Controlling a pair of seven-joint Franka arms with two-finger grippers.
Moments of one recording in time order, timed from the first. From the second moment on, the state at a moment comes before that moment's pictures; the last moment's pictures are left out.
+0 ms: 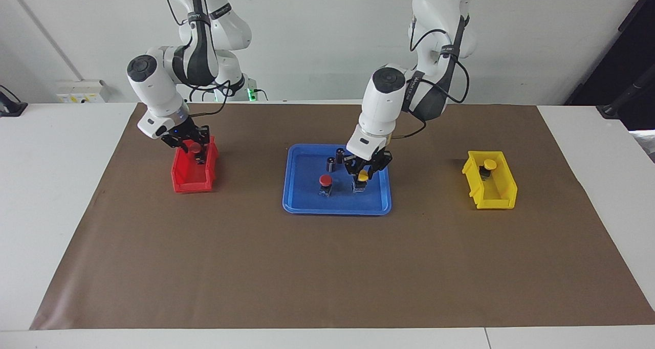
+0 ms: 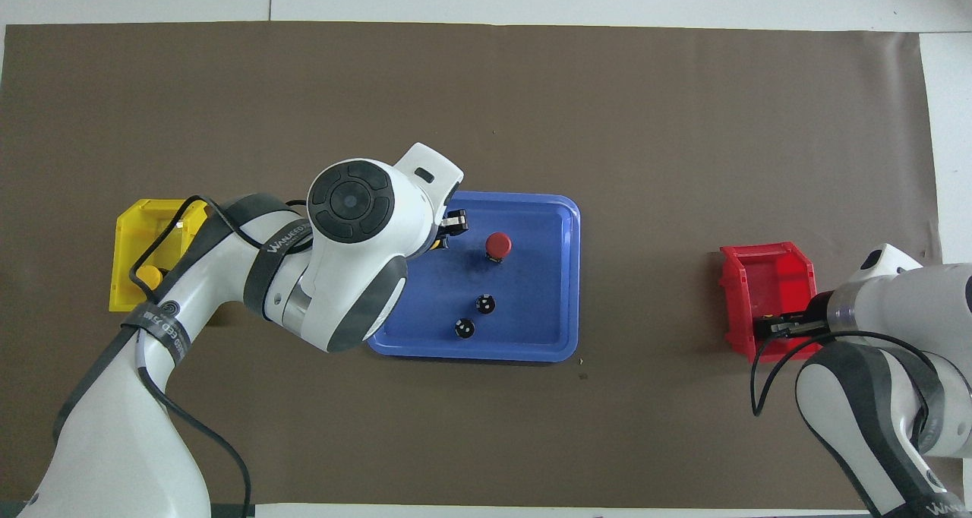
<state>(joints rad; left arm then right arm) -0.67 0.26 0.01 -1.88 -0.03 2.23 -0.71 -0.06 -0.24 -0.04 -2.54 0.01 2.22 -0.23</state>
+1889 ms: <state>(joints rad) -0.12 0.05 0.07 -1.85 -0.03 1.93 0.06 0.30 0.09 -0.01 -1.73 0.03 1.84 0.27</state>
